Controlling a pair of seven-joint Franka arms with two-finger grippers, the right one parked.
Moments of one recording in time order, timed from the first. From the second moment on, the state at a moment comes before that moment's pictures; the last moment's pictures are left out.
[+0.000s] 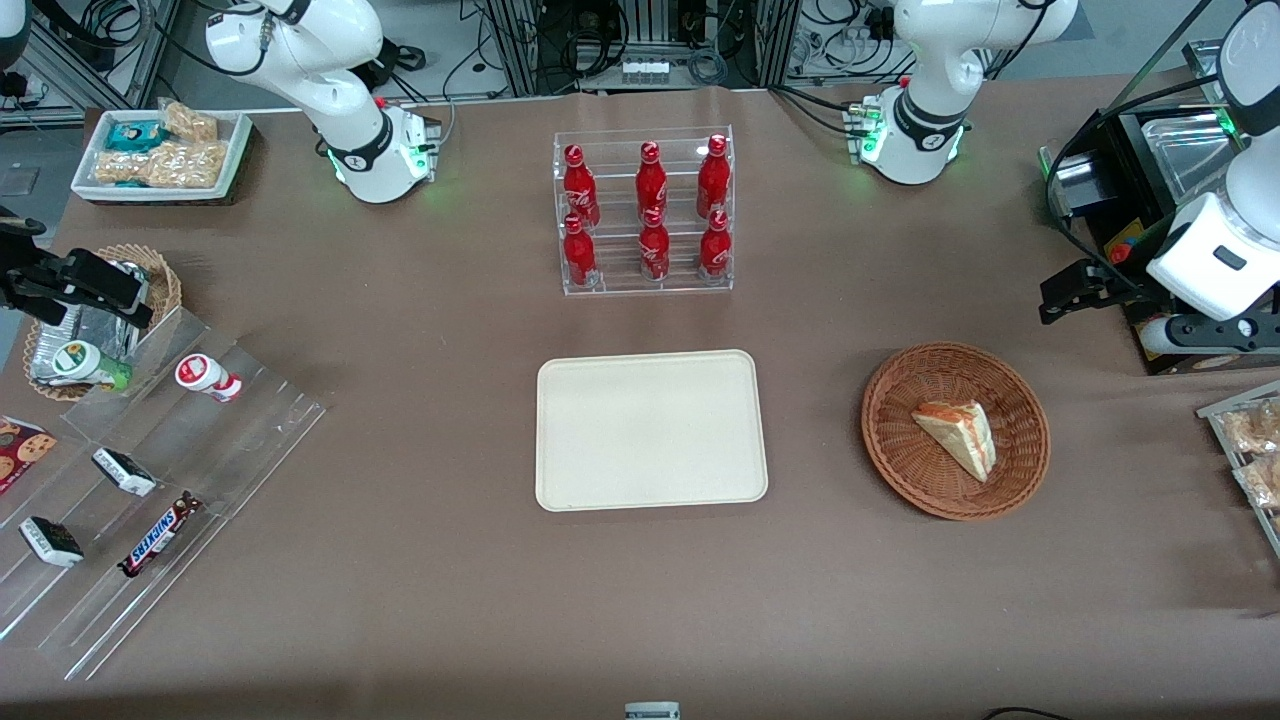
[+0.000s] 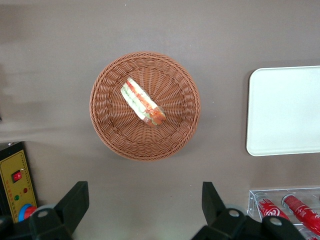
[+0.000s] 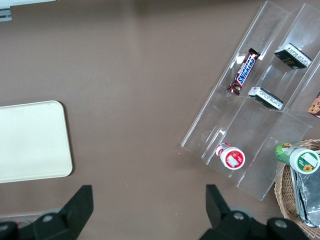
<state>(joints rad) -0.05 0.05 -0.02 -1.57 -0.03 1.57 -0.06</state>
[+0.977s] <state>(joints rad) -0.05 0.05 -0.02 -1.57 -0.03 1.58 -0.06</state>
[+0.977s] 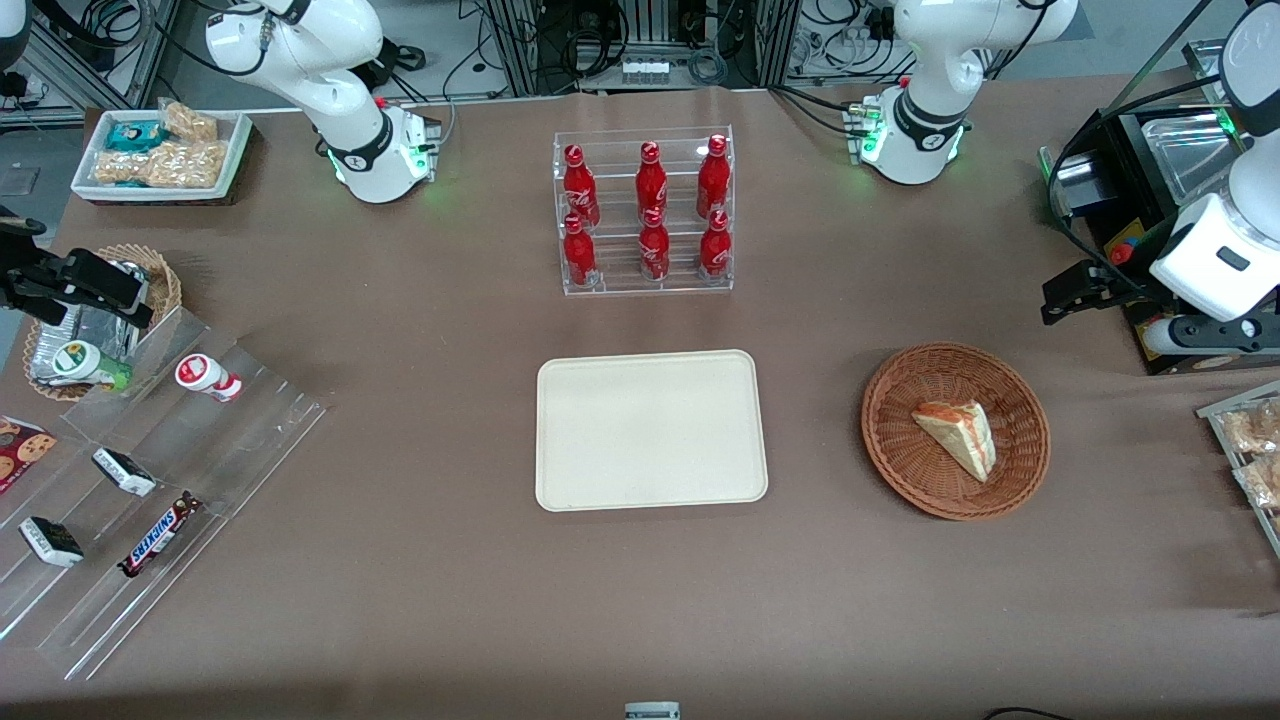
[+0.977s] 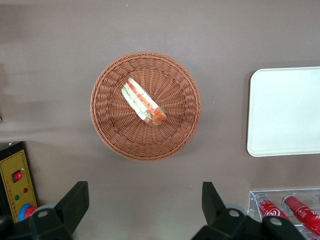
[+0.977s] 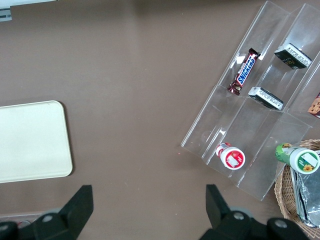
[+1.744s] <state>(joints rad) -0.01 0.15 -0.01 -1.78 -0.03 1.81 -0.06</state>
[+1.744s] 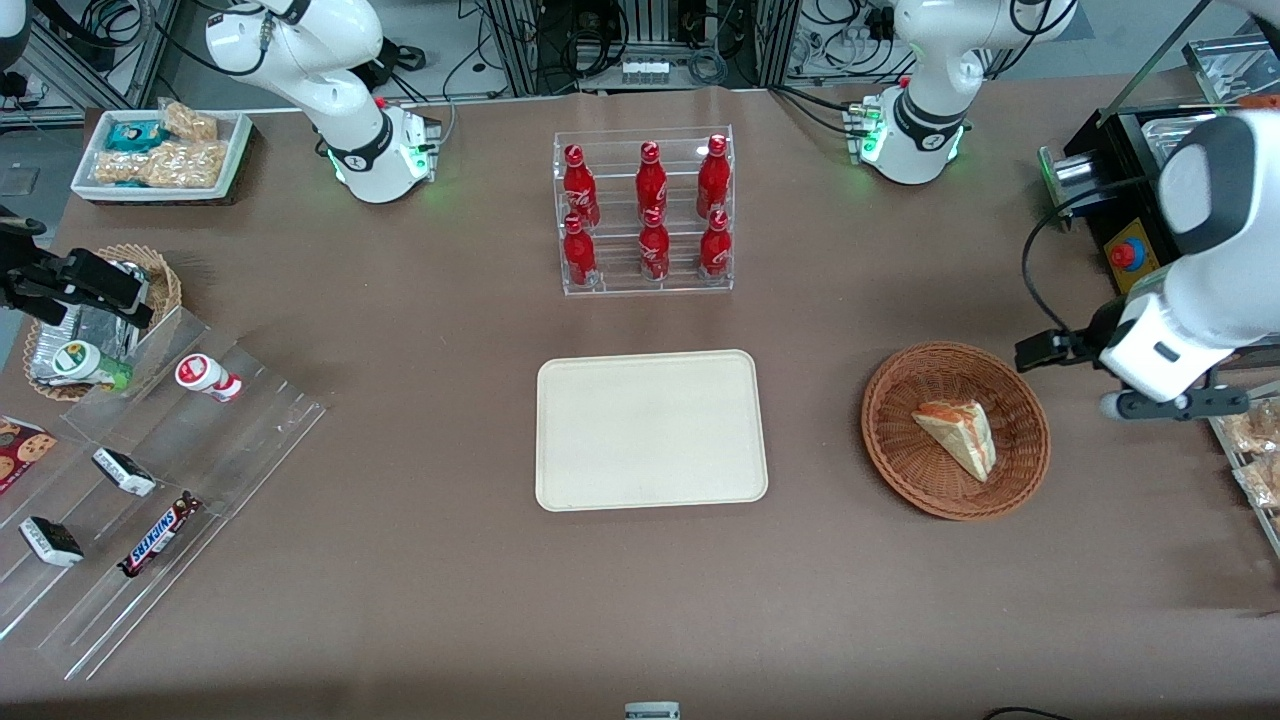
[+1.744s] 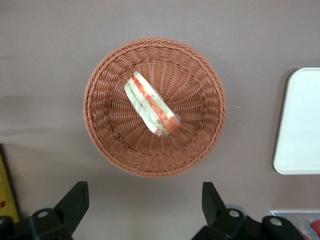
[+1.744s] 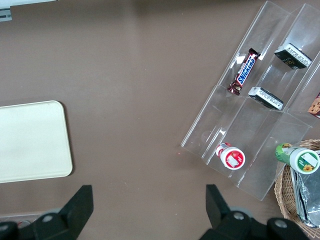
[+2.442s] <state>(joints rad) 0.00 0.20 -0.01 -2.06 -0.03 2.20 -0.34</state>
